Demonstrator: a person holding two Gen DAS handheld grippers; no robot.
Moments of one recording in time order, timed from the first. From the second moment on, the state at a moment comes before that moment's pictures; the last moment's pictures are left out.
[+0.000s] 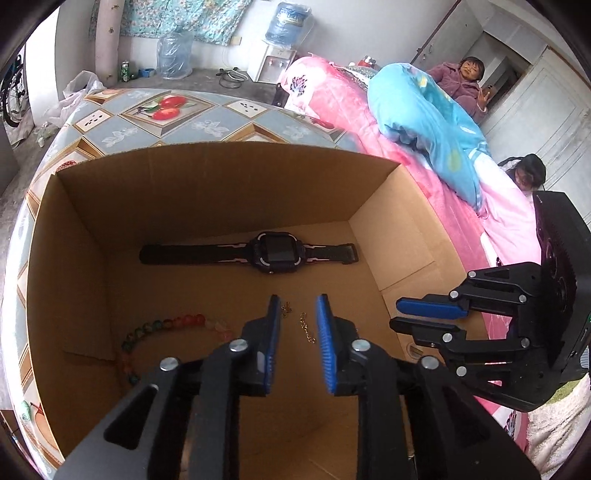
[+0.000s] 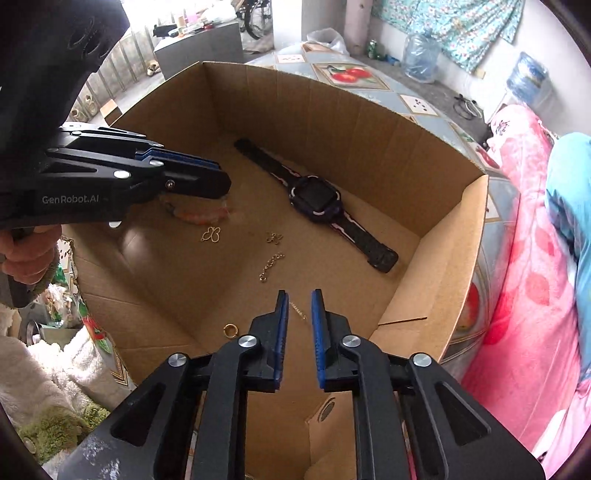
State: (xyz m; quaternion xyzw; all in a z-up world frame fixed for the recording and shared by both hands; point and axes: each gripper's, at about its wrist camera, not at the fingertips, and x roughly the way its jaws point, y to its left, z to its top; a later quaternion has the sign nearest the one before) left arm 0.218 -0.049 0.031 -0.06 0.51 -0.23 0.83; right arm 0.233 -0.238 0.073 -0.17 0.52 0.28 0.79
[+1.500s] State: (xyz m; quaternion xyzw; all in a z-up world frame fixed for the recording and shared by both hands) left arm 0.038 -0.031 -0.036 0.06 0.48 -0.14 0.87; right arm 0.041 -0.300 0.030 0.05 0.46 0.04 0.89
